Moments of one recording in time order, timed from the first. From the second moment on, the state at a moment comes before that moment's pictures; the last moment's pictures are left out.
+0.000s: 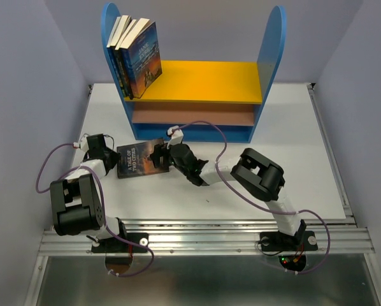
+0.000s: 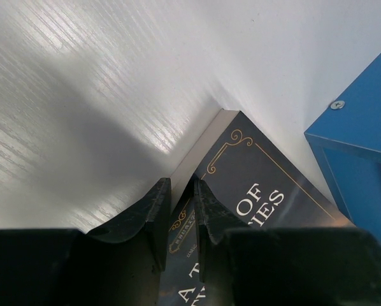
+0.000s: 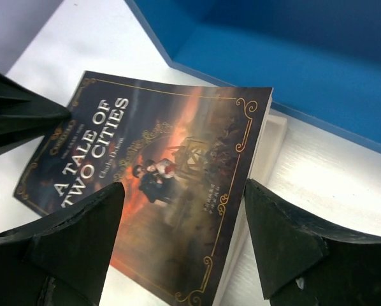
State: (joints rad) left arm 0.20 1.43 0.62 -0.02 -0.05 -0.79; right arm 1.00 2.18 1.27 0.67 0.25 0.44
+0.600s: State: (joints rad) left arm 0.20 1.43 0.62 -0.02 -0.05 -0.78; right arm 1.02 2.15 1.26 0.69 0.24 0.38
